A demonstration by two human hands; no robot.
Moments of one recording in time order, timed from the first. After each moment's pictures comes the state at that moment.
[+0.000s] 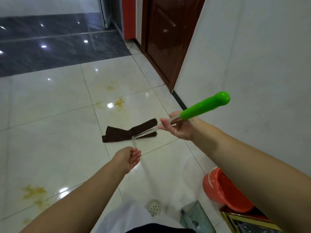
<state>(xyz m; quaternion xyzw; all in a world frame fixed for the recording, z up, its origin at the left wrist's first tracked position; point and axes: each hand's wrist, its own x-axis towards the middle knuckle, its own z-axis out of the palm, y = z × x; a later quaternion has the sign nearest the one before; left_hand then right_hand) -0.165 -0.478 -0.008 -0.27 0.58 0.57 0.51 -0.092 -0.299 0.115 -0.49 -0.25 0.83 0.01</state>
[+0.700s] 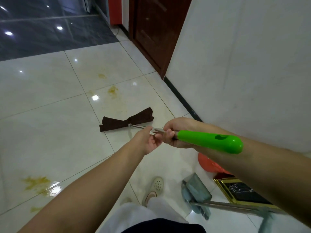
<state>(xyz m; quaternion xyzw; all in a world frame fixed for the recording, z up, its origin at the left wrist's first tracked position) -0.143 -0.554 0.007 -0.21 0.41 0.60 0.65 -0.068 -0.482 0.116 -0.60 -0.29 0.74 -0.12</state>
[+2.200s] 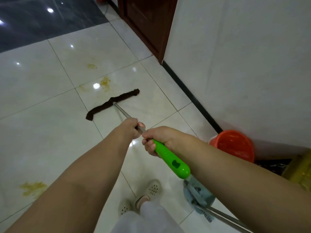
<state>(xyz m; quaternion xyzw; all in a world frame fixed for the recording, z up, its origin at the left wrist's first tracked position) -0.216 -0.392 -0.088 -0.30 0.54 0.55 0.56 -0.098 -0.374 0.043 -0.56 -0.31 0.75 -0.19</state>
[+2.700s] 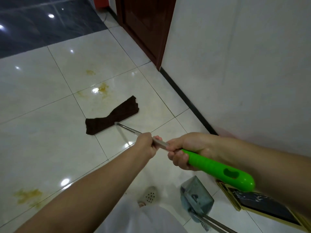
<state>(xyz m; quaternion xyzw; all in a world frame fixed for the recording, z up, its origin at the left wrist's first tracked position) -0.148 -0.368 -0.047 -0.33 0.48 0.61 0.55 -0.045 -0.313 0.098 -0.55 -0.27 0.74 -0.29</state>
